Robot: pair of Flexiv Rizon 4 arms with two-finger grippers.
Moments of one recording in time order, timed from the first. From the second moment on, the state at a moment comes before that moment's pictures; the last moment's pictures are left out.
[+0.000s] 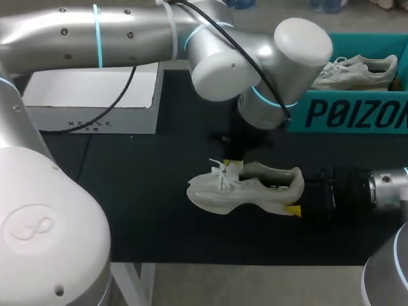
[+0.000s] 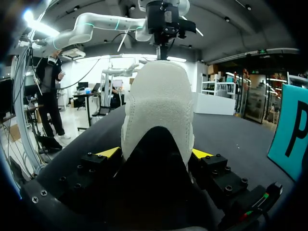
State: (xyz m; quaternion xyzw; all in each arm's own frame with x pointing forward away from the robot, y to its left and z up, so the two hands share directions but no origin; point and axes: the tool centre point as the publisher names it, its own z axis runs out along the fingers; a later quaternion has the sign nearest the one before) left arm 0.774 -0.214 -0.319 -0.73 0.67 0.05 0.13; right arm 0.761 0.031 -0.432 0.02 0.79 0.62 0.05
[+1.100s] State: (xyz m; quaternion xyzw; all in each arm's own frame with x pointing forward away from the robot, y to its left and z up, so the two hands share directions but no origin) left arm 0.767 -0.205 -0.324 -0.77 0.64 0.05 -0.01; right arm 0.762 0.031 -0.432 0.02 0.79 0.62 0.05
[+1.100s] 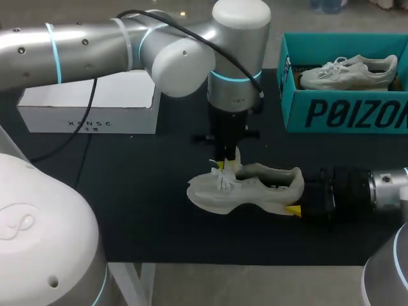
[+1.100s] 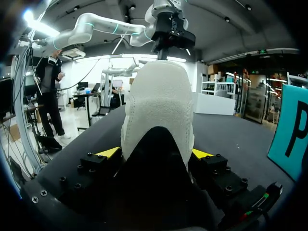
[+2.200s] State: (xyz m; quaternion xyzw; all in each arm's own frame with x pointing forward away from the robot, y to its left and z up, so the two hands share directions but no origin) left arm 0.763 -0.196 -0.259 -0.54 0.84 0.02 -0.02; right arm 0.762 0.031 -0.432 0.02 0.79 0.62 0.05
